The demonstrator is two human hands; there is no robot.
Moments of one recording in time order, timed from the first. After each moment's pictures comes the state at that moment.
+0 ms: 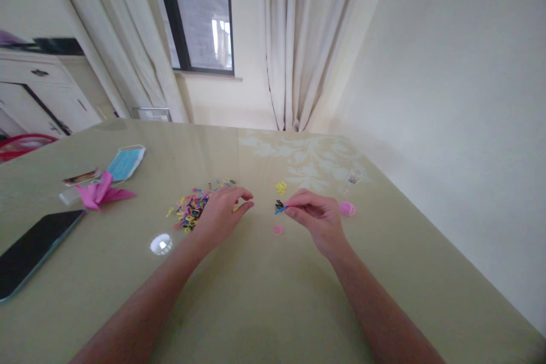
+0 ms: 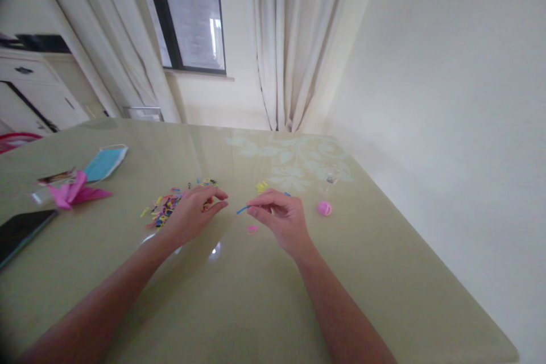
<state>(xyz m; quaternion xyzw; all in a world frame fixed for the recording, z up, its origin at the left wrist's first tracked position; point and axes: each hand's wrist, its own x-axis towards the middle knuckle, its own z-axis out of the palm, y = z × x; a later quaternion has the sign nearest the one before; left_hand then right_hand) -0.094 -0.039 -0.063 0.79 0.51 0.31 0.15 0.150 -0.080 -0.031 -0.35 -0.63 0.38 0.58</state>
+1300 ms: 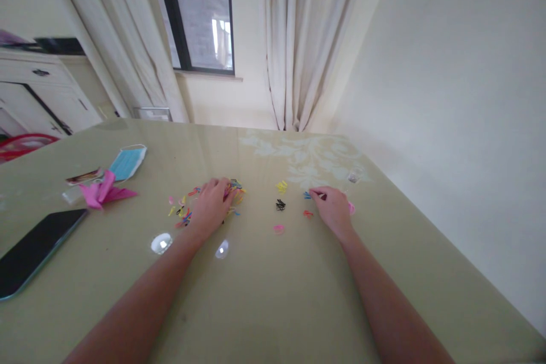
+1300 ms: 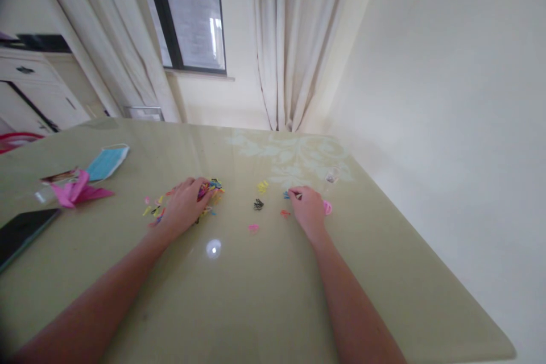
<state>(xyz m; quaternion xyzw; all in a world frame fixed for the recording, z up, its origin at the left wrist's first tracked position) -0.114 -0.017 -0.080 0.73 0.66 0.21 0.01 0.217 -0.023 -0.083 -0.69 -0.64 0.07 0.33</state>
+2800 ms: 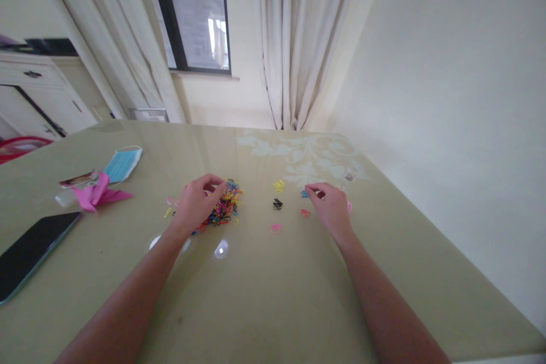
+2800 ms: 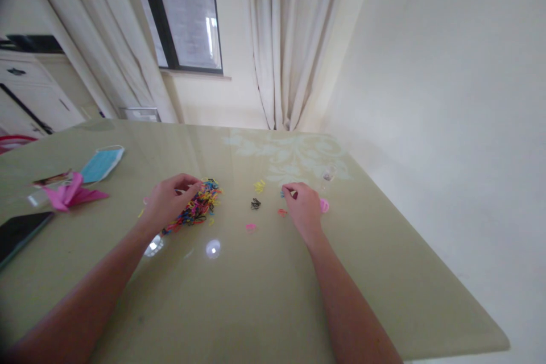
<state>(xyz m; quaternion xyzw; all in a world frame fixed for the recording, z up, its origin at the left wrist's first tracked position) -0.133 -0.022 -0.053 0.65 0.64 0.38 0.16 0.204 -0.037 -0.066 -0.65 -0.64 0.06 0.40</state>
